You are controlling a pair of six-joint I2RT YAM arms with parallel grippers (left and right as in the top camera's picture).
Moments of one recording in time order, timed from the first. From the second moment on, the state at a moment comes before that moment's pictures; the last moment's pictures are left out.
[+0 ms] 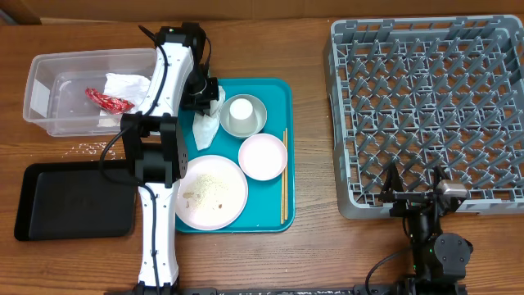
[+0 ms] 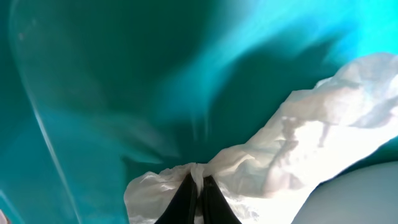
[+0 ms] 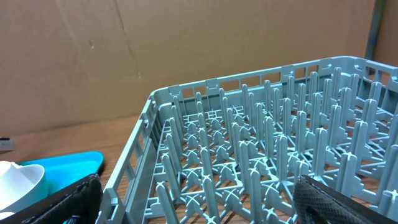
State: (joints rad) left arm -0.10 2.62 2.41 -1.47 0.11 -0.21; right arm -0.06 0.01 0.02 -0.04 -0.04 0.17
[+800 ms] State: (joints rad) left arm 0.20 2.29 2.68 -1.48 -0.14 -0.65; right arm -0.06 0.01 0.02 -0.04 -0.04 0.17
